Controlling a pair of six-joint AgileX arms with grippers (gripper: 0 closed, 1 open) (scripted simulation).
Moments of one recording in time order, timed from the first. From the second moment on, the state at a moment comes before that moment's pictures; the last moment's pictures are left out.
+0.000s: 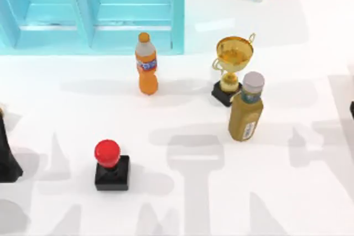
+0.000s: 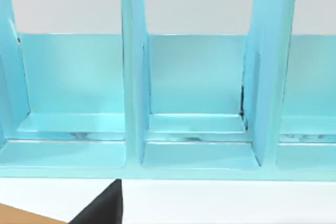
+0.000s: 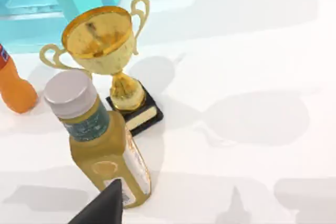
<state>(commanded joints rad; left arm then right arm) 0.00 0.00 0.00 0.00 0.00 0.00 0.28 0.55 0.48 -0.38 -0.03 0.24</state>
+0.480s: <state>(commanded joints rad) 0.00 0.00 0.00 0.00 0.00 0.00 0.63 1.39 1.12 -0.95 -0.01 0.57</state>
